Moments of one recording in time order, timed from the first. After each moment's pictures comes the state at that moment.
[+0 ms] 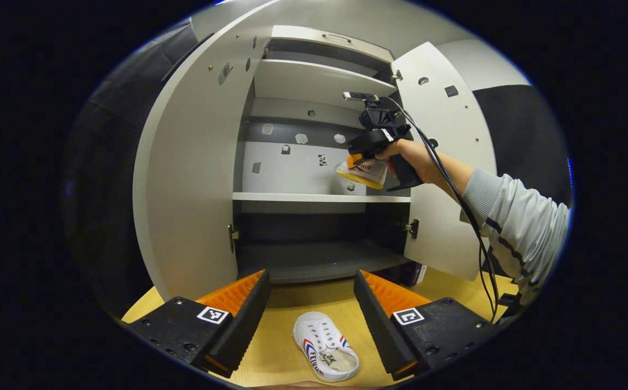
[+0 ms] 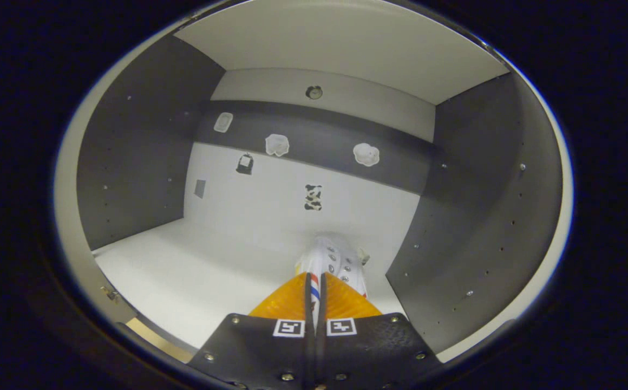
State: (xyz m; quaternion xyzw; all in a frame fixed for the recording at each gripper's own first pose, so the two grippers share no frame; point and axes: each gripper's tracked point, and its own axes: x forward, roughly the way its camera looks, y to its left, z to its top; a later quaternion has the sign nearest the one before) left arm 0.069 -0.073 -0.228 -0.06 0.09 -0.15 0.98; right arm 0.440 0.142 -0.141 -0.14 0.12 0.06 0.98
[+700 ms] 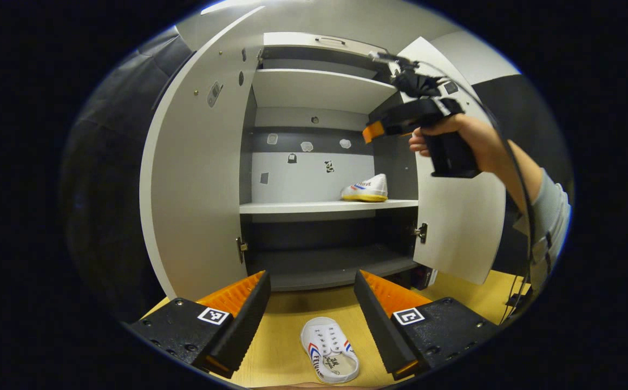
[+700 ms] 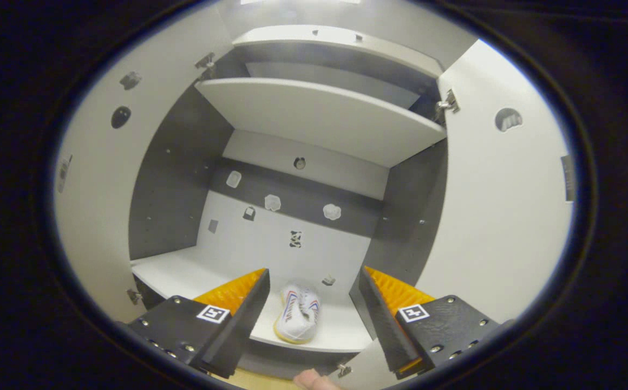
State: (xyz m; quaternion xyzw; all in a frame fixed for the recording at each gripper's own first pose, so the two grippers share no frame) left arm 0.069 -0.080 -0.206 -0.03 0.07 -0.11 0.99; right arm 0.275 0.114 -0.023 -0.13 -0.02 0.05 0.99
